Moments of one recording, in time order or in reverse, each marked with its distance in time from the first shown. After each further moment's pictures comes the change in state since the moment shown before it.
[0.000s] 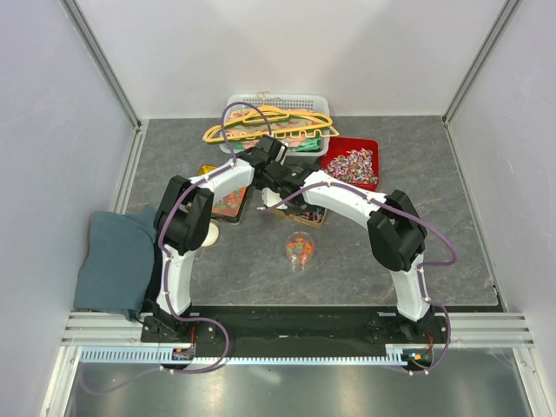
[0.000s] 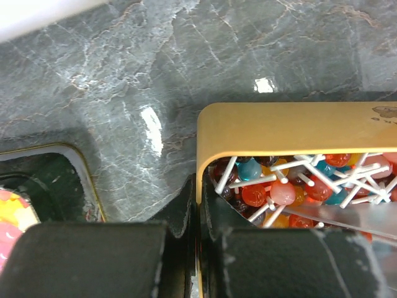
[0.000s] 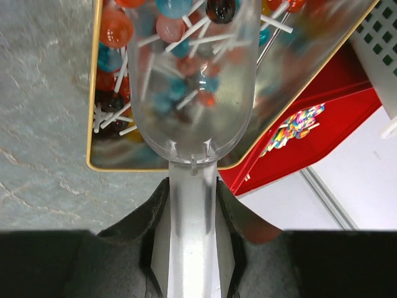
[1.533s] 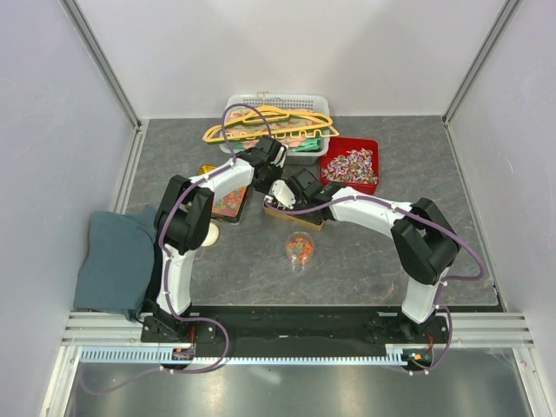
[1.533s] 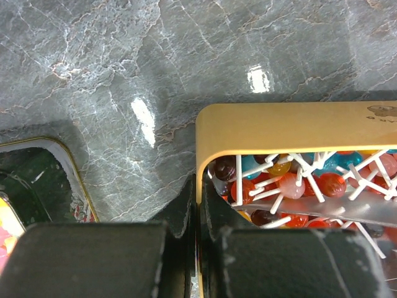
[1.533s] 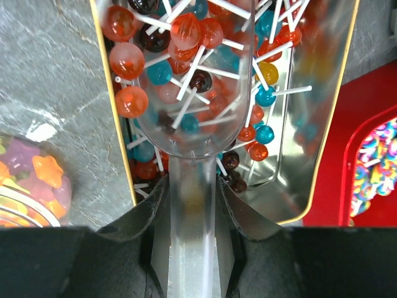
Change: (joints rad) left arm 0.011 0.007 0.003 -0.031 0.039 -0.003; right arm -0.067 -0.220 -0.438 0.536 -0.274 0.251
